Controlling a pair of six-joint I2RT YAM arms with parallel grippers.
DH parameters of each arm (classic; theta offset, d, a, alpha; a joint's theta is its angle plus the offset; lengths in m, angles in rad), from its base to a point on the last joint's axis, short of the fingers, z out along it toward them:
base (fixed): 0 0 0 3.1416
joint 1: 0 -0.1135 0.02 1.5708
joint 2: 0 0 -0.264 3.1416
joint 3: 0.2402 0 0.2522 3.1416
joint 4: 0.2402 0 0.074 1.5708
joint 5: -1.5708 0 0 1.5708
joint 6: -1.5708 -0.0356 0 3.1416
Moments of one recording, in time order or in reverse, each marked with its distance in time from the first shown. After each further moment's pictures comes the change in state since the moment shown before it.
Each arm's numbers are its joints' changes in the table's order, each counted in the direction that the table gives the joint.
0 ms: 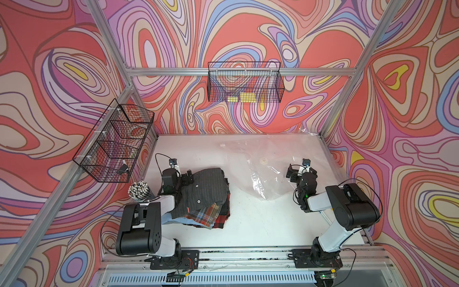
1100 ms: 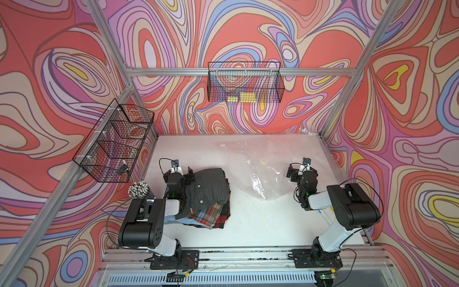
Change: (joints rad) left arm 0.084 0.031 -0.108 -0.334 0.251 -0.031; right arm 0.022 0.000 0.027 0.065 0.034 -0.012
